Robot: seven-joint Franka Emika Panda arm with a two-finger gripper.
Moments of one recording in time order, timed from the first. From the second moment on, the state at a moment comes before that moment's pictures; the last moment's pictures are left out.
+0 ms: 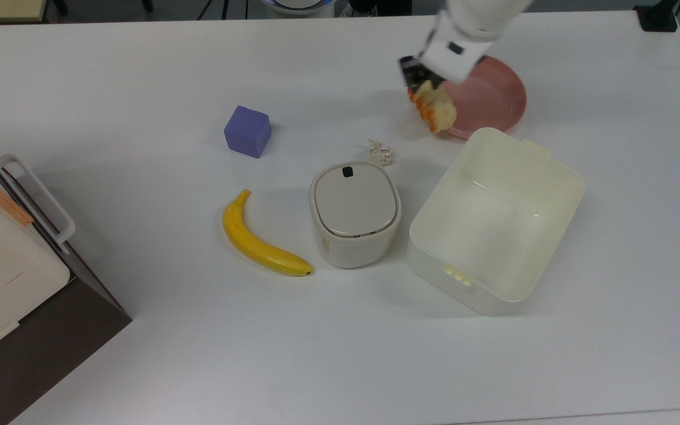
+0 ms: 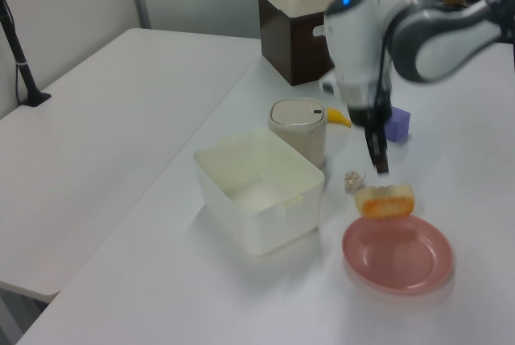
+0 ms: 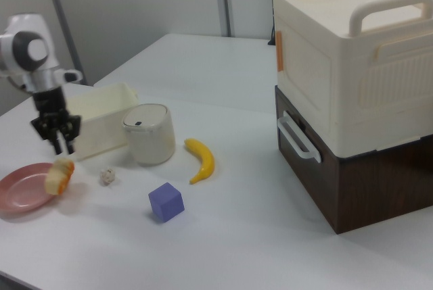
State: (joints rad) arm 0.50 0.20 -0.05 -1.78 -0.05 1.74 0.16
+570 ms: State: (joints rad) arm 0.21 0.27 -0.06 -1.78 -0.14 1.77 0.02
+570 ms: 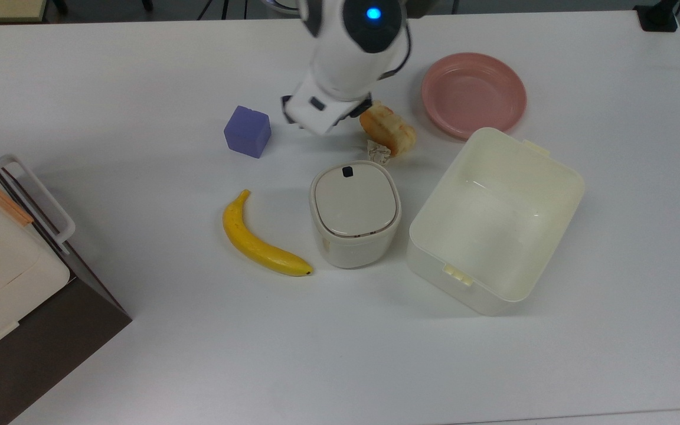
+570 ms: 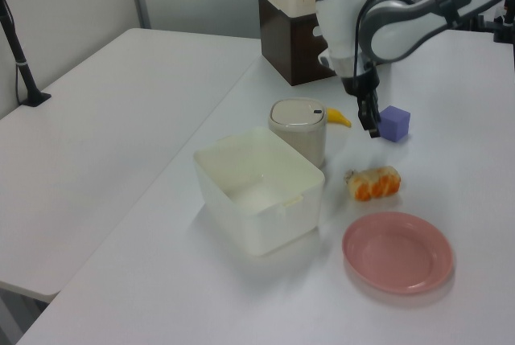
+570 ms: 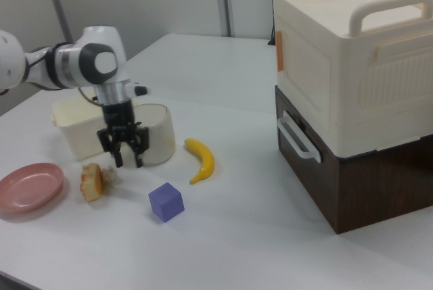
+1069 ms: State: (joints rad) arm 0.07 0.13 -0.06 -1.70 -0.13 1.84 0.02
